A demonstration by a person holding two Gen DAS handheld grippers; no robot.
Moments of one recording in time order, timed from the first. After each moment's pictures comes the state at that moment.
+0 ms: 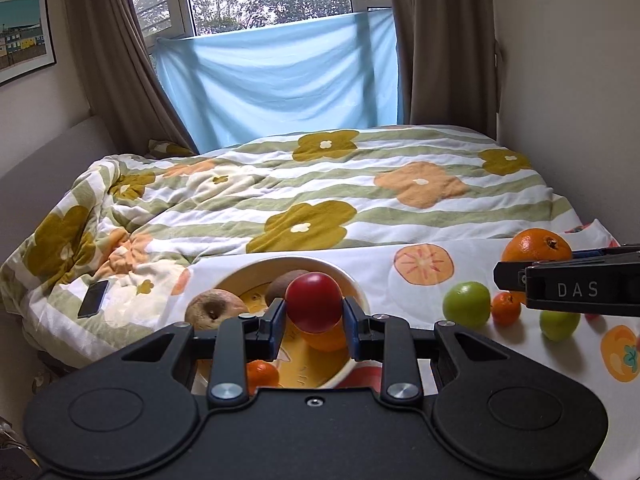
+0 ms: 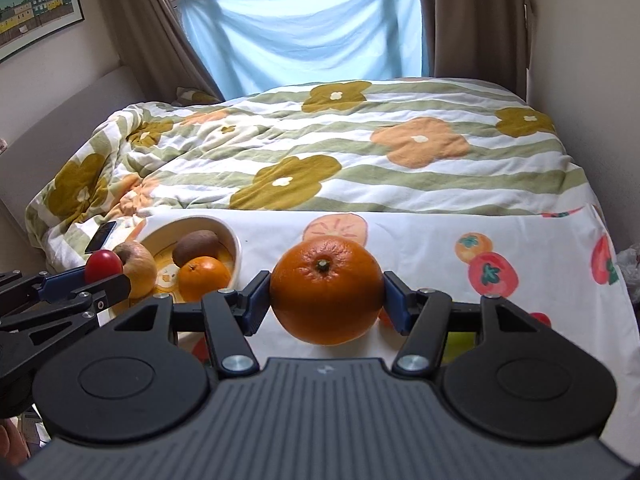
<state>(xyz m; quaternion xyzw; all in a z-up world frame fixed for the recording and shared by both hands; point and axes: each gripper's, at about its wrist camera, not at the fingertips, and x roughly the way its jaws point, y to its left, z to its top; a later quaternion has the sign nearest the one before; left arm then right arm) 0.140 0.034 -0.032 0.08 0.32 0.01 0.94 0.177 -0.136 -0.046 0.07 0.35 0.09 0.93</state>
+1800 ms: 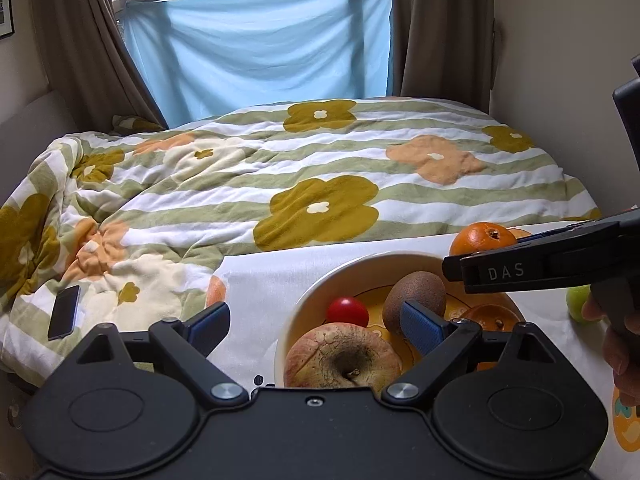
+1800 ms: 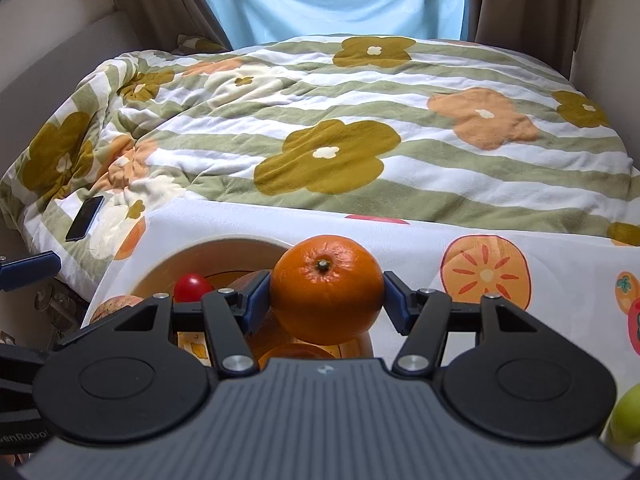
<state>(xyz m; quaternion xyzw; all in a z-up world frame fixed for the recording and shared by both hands) 0.251 0.168 -0.080 0.07 0.36 -0.06 0.93 0.314 0.013 -0.108 0.03 0.42 0.08 0.91</state>
